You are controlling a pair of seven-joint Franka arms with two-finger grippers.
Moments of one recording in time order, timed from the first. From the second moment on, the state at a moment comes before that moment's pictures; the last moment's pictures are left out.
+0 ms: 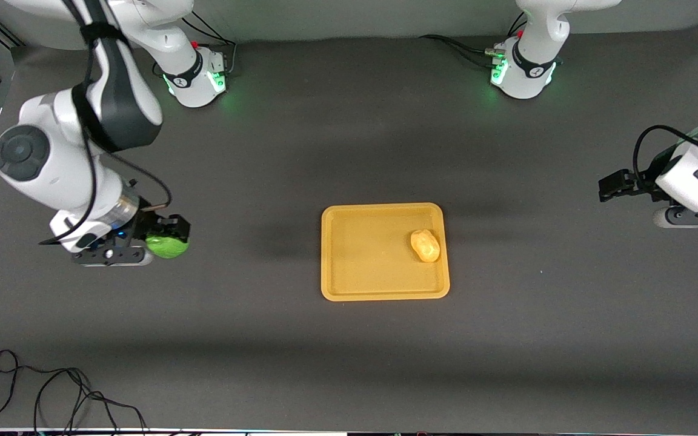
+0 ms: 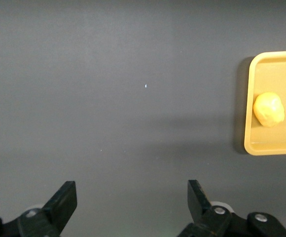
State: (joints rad) left arm 0.01 0.06 -0.04 -1.68 0.01 1.65 -0.02; right arm 0.30 0.22 -0.02 -1.68 0.01 1.93 0.30
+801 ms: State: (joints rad) left arm 0.02 0.05 -0.04 -1.67 0.05 1.62 0.02; right arm 0.77 0.83 -0.03 -1.02 -0.02 1.93 1.05
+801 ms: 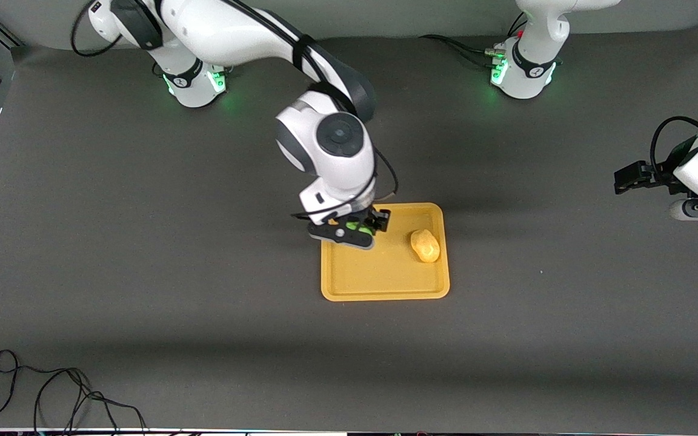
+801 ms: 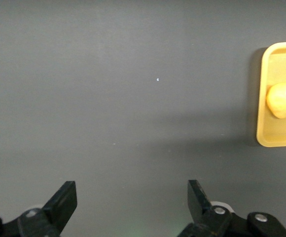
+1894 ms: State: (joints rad) left arm 0.03 0.06 -0.03 -1.67 0.02 1.64 0.03; right arm 0.81 1.09 -0.03 -0.97 -0.08 2.18 1.05
